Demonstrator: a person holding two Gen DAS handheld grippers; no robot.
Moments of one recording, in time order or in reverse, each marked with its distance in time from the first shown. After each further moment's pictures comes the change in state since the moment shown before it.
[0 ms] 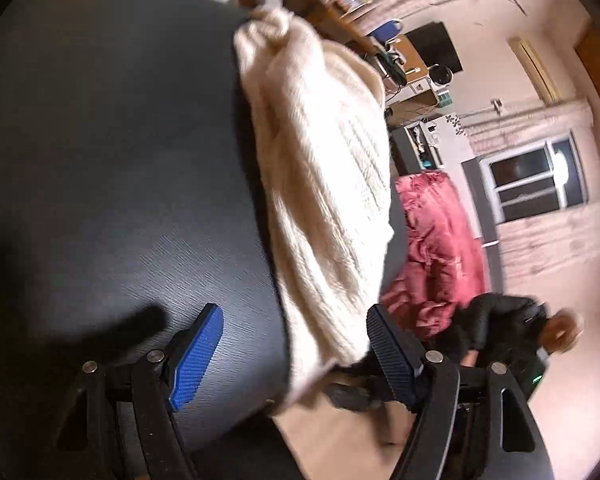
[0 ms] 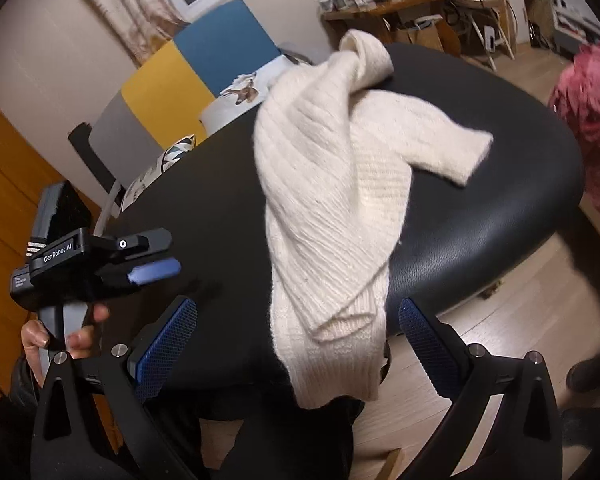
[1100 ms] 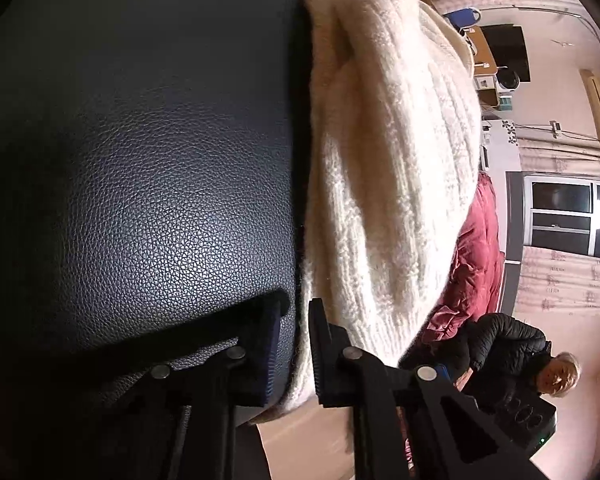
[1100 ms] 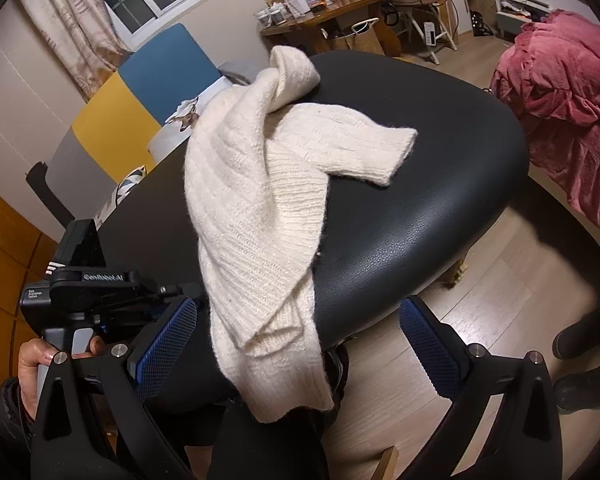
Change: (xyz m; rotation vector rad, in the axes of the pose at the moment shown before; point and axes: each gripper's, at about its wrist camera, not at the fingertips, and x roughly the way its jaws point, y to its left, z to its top) left arm 0.089 0.028 -0.006 -0.196 0.135 0.116; right arm -0.014 -0.032 0.005 0.102 -0.057 -0.155
